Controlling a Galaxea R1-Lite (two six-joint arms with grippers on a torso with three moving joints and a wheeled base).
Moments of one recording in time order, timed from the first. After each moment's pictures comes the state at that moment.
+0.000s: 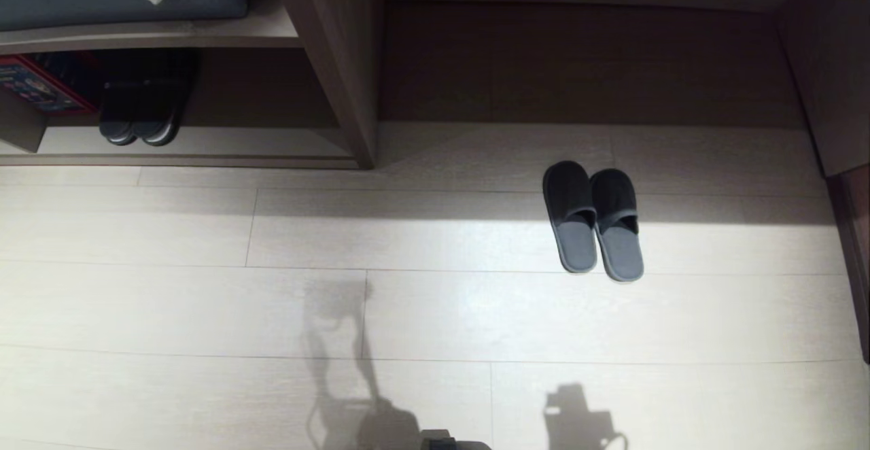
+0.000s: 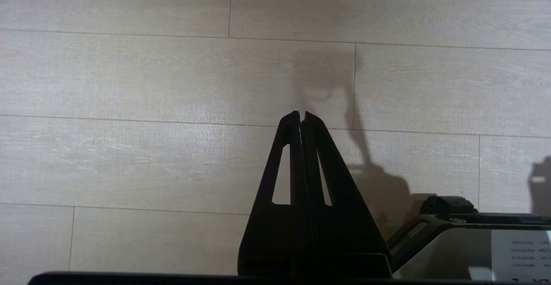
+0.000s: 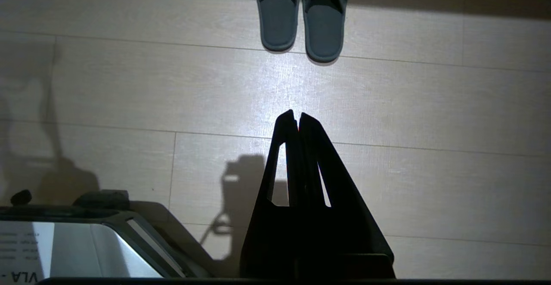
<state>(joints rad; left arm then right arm) -0.01 0.00 0.00 0.00 0.02 -0.03 -0.01 0.00 0.00 0.00 0.00 -0.01</state>
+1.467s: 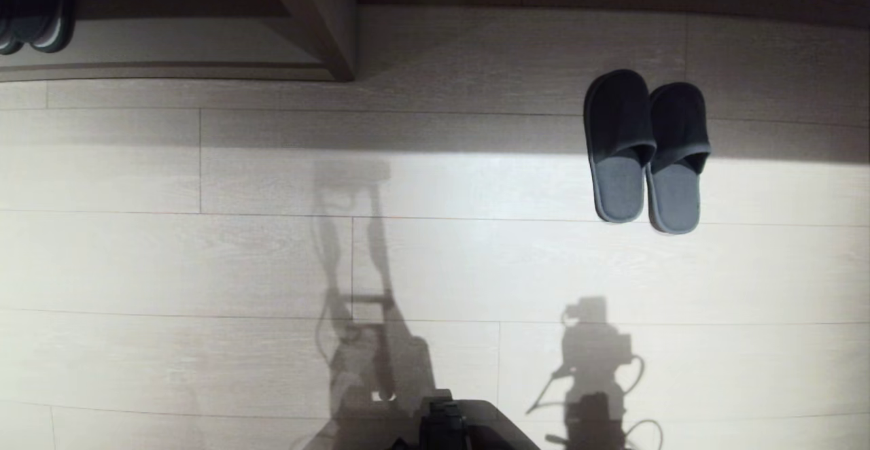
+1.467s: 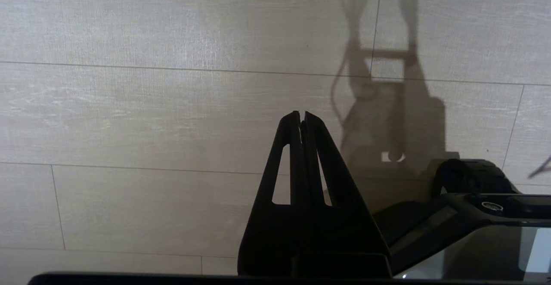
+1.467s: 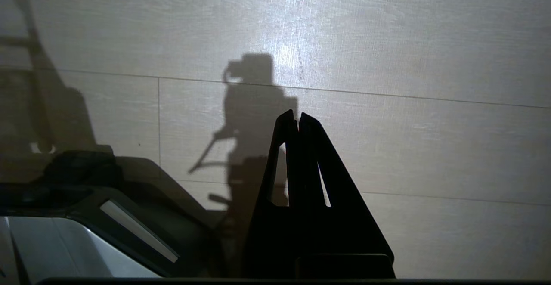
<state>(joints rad) -0.01 0.00 0.00 0.00 0.02 -0.04 -0.01 0.00 0.00 0.00 0.00 -0.01</state>
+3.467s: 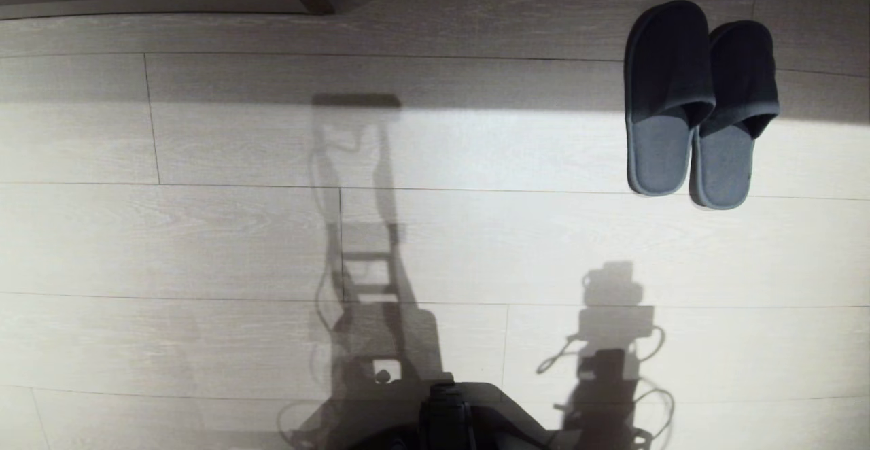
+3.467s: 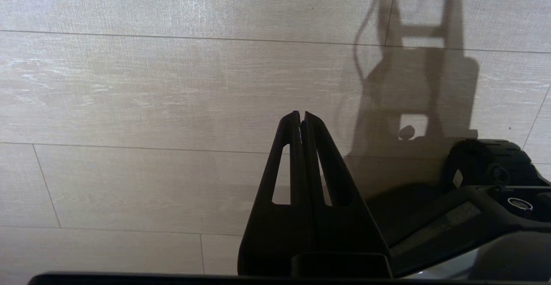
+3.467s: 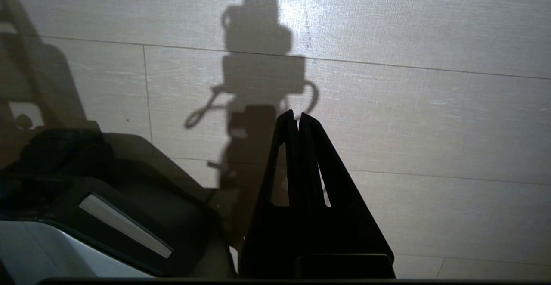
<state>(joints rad) -0.01 0.00 0.00 0.00 0.02 -0.03 -0.01 0.00 0.00 0.00 0.00 -0.01</state>
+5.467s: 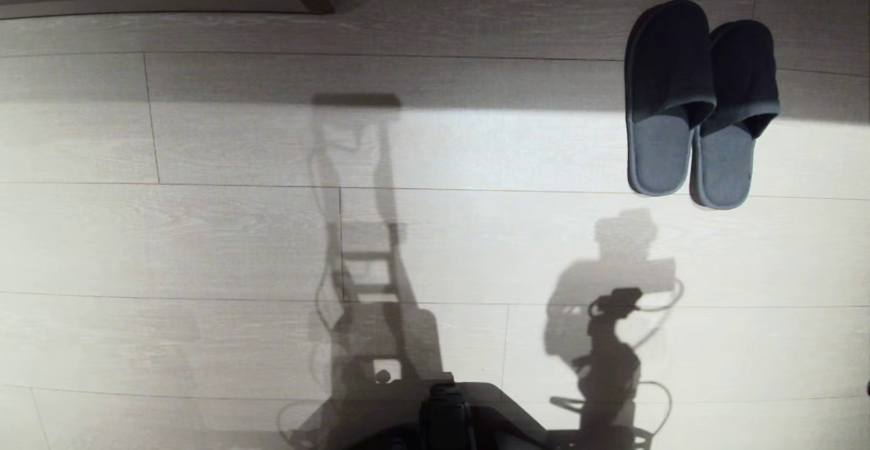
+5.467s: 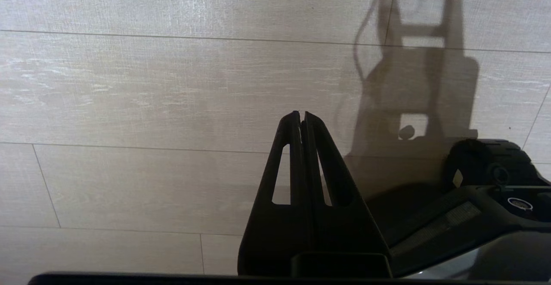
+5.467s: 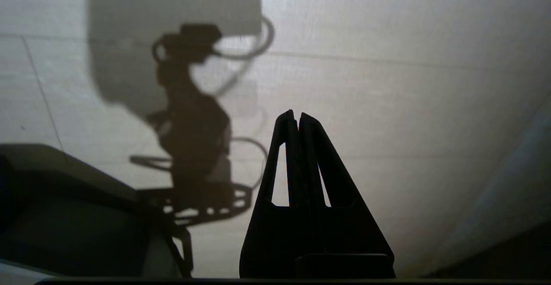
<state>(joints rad) -0.01 0.00 0.00 0.00 0.02 -0.03 -0.13 0.63 -0.09 -0.36 -0.09 -0.11</state>
